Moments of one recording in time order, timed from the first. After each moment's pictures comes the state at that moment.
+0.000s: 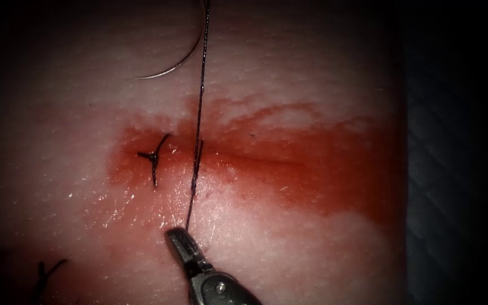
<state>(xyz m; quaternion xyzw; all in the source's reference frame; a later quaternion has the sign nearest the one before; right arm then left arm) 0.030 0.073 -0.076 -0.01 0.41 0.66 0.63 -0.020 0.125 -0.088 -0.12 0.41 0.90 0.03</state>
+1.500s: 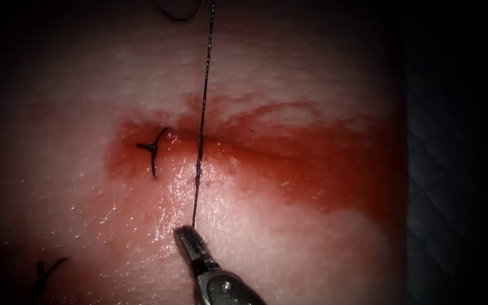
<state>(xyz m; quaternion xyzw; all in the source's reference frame) 0.030 0.071 -0.075 0.02 0.39 0.66 0.65 -0.020 0.133 -0.091 -0.10 0.43 0.90 0.04</state>
